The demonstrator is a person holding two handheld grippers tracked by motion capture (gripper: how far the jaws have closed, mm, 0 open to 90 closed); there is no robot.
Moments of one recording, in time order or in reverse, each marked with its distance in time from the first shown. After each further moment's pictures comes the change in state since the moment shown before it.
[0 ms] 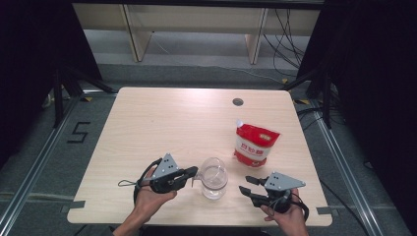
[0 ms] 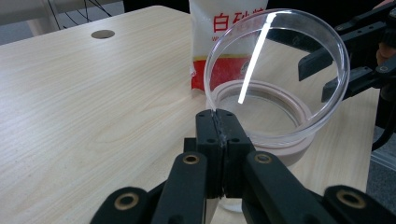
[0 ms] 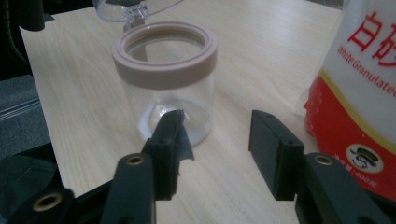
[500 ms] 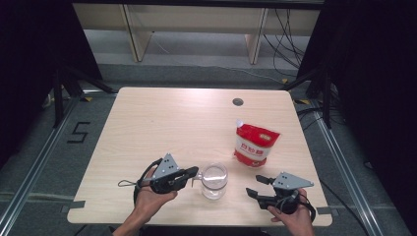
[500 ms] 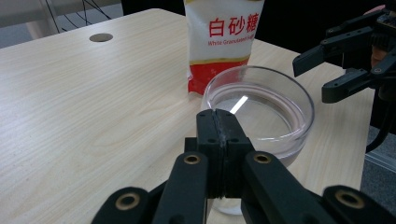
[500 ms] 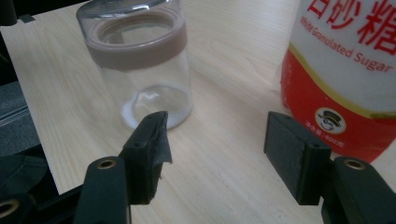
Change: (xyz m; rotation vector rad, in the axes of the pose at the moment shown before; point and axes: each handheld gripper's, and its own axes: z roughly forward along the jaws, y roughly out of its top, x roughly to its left) left arm -0.004 0.003 -0.002 -0.003 0.003 0.000; right arm -0.012 -0.012 -0.012 0.023 -0.037 0.070
